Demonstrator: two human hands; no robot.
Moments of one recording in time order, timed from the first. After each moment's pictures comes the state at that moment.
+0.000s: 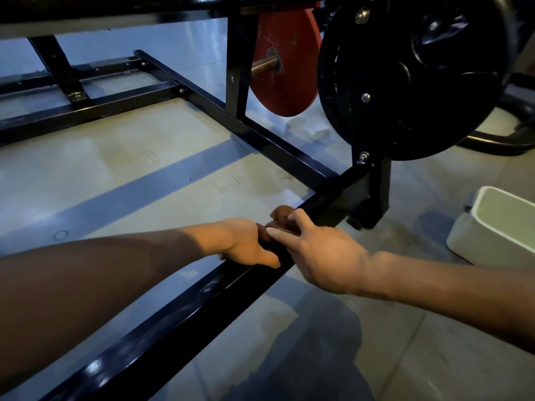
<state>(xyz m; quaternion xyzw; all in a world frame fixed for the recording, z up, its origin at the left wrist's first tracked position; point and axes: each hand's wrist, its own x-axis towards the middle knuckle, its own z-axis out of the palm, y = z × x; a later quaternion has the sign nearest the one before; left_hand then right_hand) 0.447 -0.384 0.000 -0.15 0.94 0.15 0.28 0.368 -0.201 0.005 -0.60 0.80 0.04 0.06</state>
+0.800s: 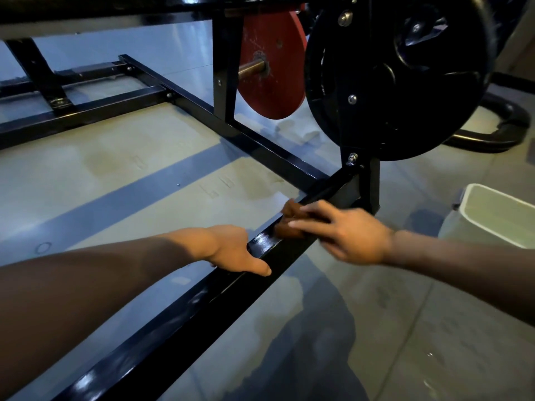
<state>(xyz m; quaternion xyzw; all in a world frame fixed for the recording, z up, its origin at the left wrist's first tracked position) 0.445 -0.396 -0.011 -0.16 0.94 0.13 0.28 0.284 -0.166 -0.007 -0.66 0.75 -0.01 -0.02</state>
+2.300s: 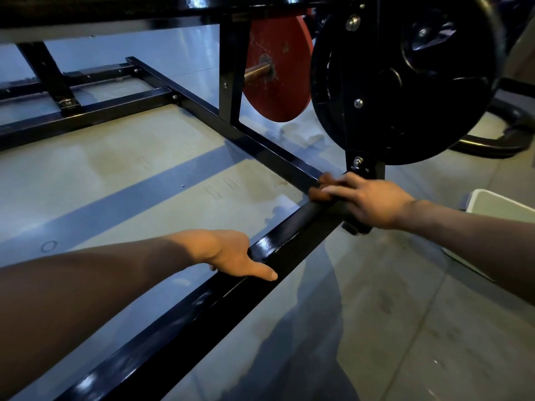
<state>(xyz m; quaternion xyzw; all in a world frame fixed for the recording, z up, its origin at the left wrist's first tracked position) 0.451 -0.397 -0.010 -0.16 0.92 0.15 0.32 0.207 -0.171 0.003 -0.56 0.82 0.08 -0.07</state>
